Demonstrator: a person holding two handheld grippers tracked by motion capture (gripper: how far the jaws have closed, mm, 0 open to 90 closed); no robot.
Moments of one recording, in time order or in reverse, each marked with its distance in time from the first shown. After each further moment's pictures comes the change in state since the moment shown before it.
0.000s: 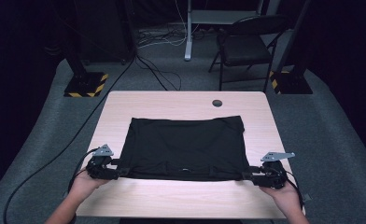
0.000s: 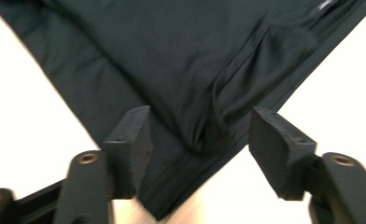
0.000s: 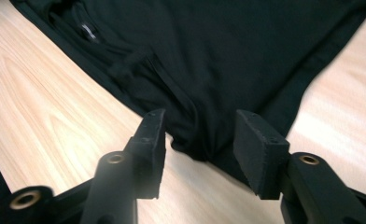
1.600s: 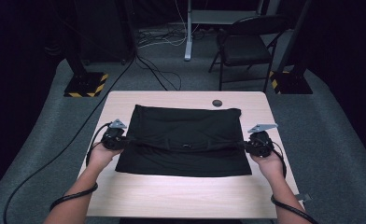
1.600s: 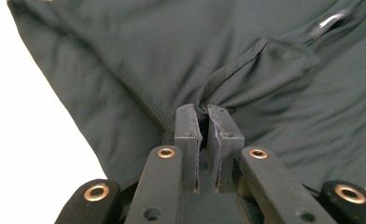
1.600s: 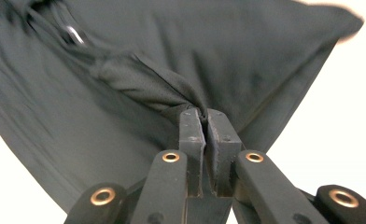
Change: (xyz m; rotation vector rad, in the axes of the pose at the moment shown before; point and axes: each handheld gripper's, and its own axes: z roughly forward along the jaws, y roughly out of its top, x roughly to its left) left arm 0.039 0.079 0.029 -0.017 0.104 -0.005; right arm -0.035 0.080 0.040 -0.012 -0.131 -0.061
